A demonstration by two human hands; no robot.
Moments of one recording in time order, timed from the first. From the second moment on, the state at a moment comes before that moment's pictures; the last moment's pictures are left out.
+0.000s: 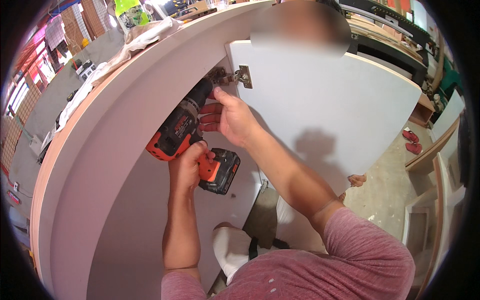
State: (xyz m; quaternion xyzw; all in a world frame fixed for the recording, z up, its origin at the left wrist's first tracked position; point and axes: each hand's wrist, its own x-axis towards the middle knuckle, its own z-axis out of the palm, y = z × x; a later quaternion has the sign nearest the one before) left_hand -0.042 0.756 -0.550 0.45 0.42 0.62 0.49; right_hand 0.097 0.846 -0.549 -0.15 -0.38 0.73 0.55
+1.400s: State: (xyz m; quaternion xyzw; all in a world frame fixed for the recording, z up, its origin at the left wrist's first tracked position) left_hand -0.036 0.769 -0.560 0.50 0.40 0.63 0.44; right_hand 0.082 0.816 -0.586 -0.18 -0.49 0.56 0.64
